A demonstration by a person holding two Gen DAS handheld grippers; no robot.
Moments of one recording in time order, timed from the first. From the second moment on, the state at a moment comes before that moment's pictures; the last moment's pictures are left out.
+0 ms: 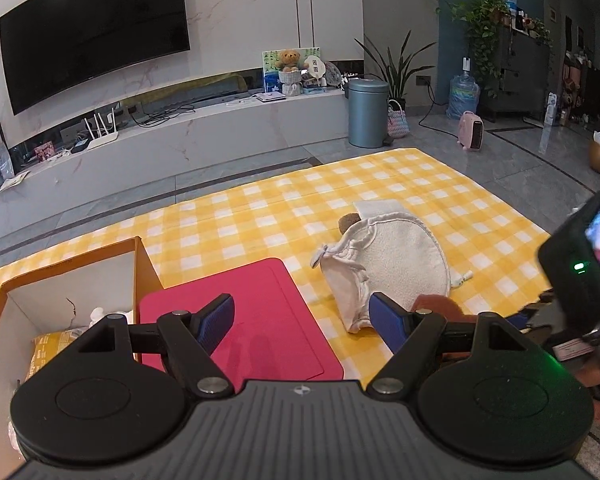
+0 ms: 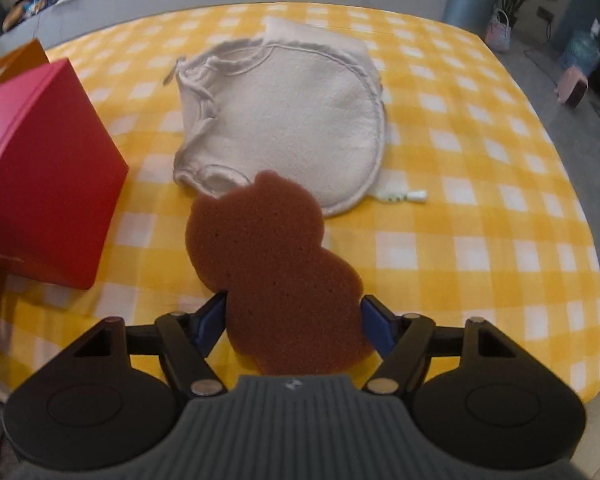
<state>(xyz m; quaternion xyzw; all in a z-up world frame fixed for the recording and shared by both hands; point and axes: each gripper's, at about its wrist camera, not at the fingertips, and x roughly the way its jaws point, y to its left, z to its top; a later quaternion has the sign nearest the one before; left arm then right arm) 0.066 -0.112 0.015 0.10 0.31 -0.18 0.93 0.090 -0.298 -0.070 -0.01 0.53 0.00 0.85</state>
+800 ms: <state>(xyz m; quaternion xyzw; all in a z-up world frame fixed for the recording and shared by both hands) 0.053 -0.138 0.015 0.15 0.31 -0.17 0.92 0.080 -0.317 -0.042 -0.02 0.48 0.00 0.88</state>
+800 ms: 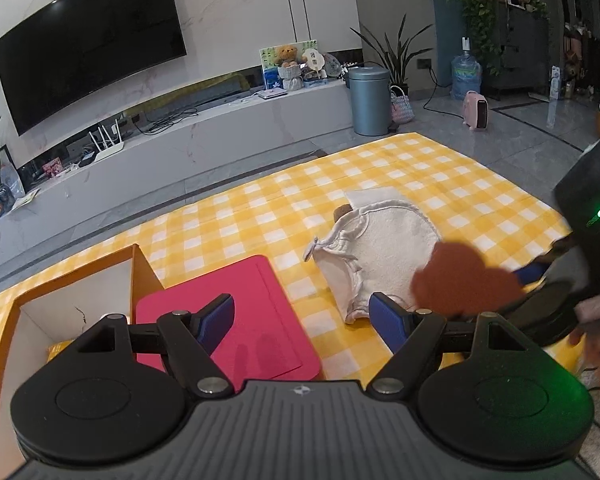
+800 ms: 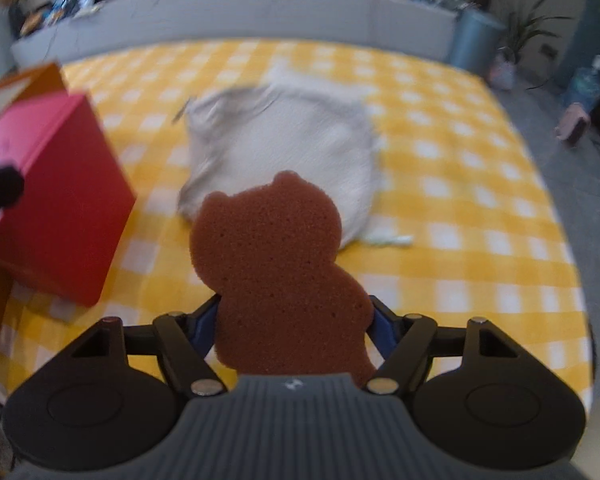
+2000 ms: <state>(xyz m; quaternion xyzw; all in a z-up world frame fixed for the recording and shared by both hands) 0.182 -0.220 -0.077 0.01 0.49 -0.14 0.86 0.079 -0.400 -0.016 0.08 0.41 -0.05 0.91</state>
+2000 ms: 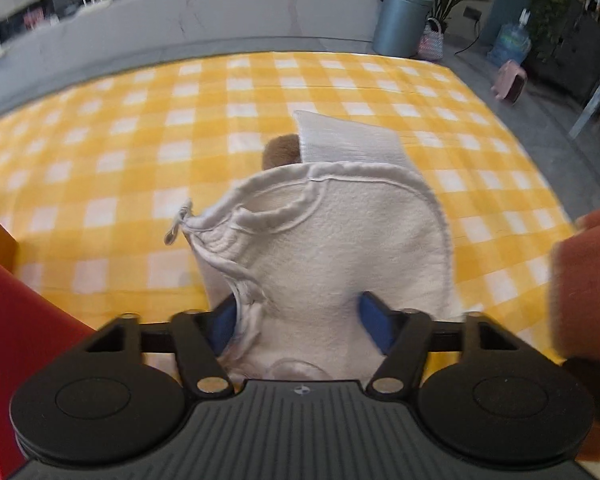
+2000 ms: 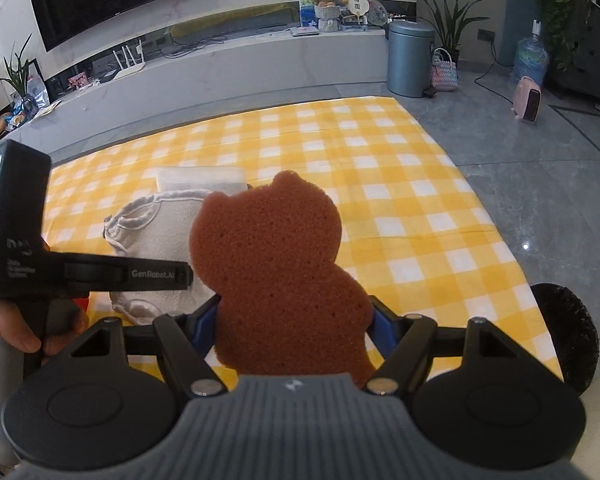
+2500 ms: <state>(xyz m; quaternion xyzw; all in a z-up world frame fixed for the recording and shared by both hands) 0.131 -0.220 -0.023 0.07 0.44 -0.23 0.86 0.081 -0.396 -0.018 0.07 0.41 -0.05 0.91</state>
